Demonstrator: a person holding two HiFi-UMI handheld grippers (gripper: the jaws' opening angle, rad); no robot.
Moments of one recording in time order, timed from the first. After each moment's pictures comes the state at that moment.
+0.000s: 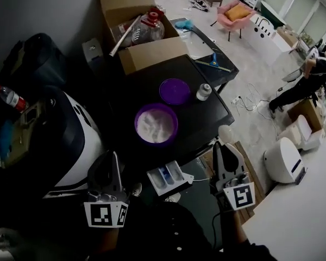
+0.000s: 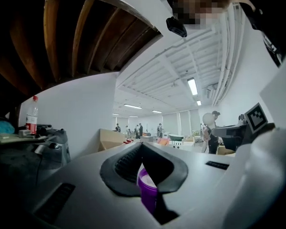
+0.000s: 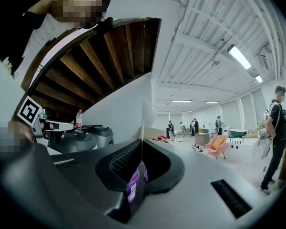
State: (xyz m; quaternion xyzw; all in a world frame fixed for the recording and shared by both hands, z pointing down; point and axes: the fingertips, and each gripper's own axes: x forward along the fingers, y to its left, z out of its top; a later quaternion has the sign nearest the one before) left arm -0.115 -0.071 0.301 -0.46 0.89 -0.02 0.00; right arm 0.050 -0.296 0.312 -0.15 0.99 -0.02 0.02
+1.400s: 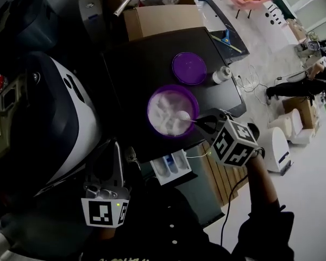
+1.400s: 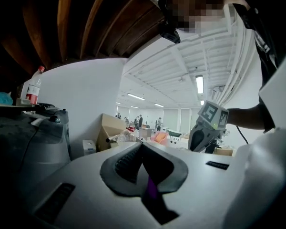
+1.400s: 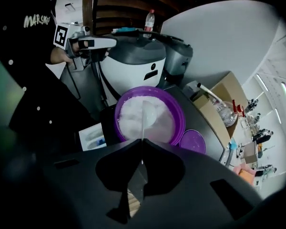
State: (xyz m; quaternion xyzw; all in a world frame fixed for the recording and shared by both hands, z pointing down) left arm -0.173 -0.060 0.368 -0.47 0.88 0.01 -0.08; right arm -0.080 -0.257 0.460 0.26 0.78 0.27 -0.50
